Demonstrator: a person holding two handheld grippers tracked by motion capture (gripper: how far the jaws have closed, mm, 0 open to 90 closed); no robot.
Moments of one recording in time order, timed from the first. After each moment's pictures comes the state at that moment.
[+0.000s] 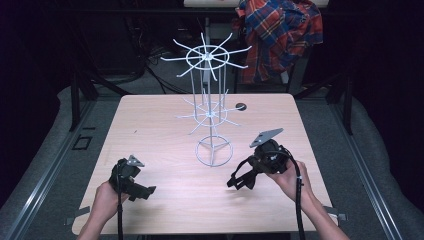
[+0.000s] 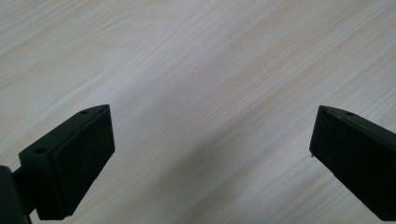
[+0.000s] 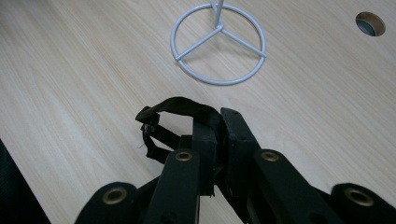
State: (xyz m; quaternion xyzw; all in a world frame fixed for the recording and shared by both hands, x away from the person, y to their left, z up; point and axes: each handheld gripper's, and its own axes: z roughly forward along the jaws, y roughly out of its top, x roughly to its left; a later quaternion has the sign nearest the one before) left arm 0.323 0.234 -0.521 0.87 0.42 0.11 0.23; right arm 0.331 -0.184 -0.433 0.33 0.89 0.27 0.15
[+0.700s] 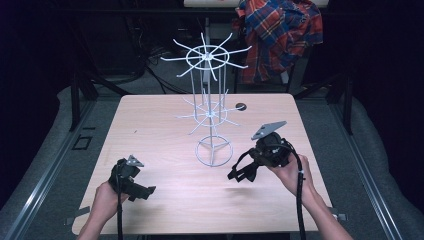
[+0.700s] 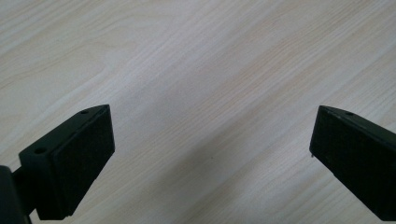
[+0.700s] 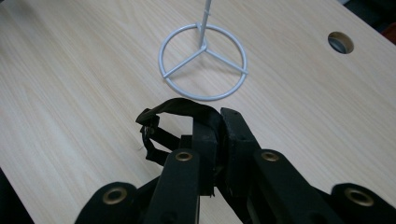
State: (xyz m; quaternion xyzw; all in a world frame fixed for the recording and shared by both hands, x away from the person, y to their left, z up) left arm 0.323 0.235 -0.521 0.87 0.42 0.11 0.23; right arm 0.336 -0.185 -0.412 0.33 0.88 0.28 0.17
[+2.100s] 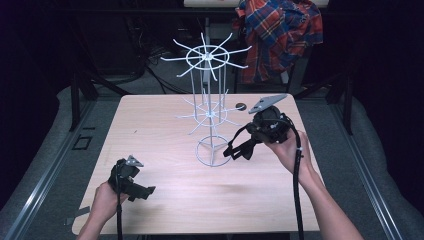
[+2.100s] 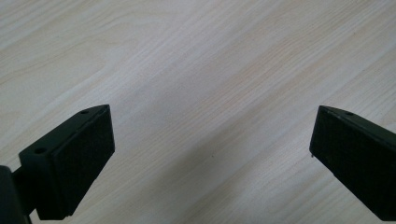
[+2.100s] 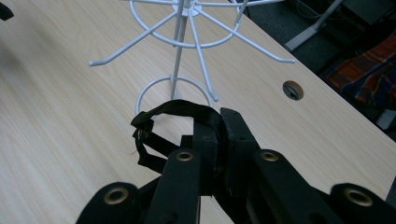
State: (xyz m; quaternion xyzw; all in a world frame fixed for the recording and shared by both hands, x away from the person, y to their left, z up) left arm 0.323 0.236 -0.522 0.87 0.43 0.11 0.23; right arm 0.360 -0.172 -0.355 0.32 0.87 0.31 0.22
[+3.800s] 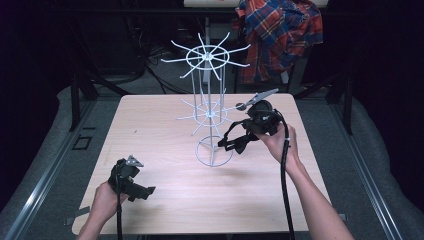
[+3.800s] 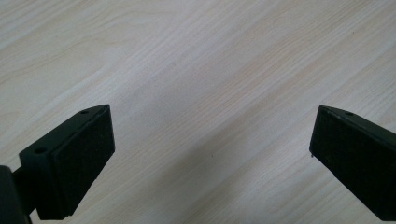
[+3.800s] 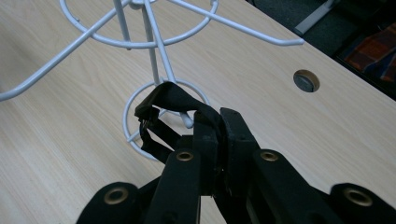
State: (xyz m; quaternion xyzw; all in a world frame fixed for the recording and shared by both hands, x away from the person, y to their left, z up) left arm 0.323 0.236 -0.522 0.87 0.43 0.11 0.23; right arm 0.410 -0.170 -0.388 0.37 0.86 0.31 0.18
